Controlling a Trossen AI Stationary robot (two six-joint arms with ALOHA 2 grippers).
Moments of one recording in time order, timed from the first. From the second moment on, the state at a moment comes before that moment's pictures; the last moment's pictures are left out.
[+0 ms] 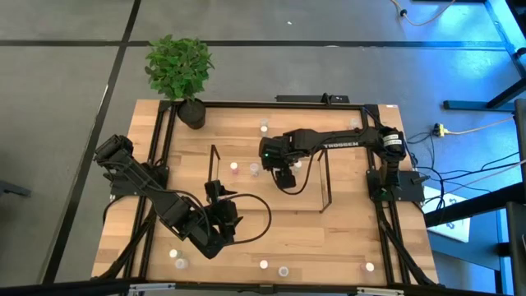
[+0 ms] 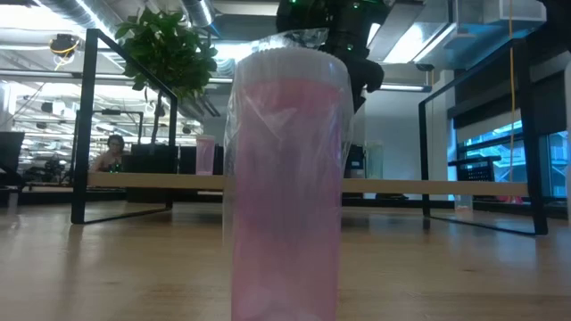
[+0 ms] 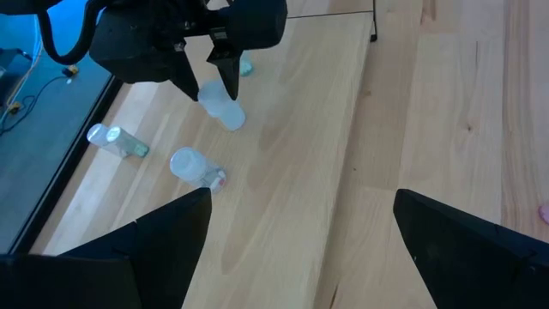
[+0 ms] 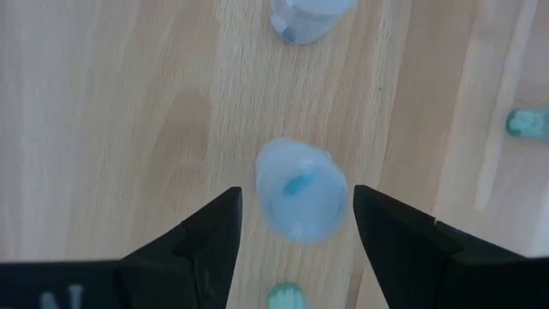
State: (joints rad) left arm -0.66 1.64 1.47 -1.01 -0.82 -0.70; right arm -0.07 1.93 1.59 -0.95 0.02 -0.21
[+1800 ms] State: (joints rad) left arm -0.78 1.64 1.47 -1.05 -0.58 -0.70; right arm 0.37 1.54 1.81 -1.30 0.27 0.03
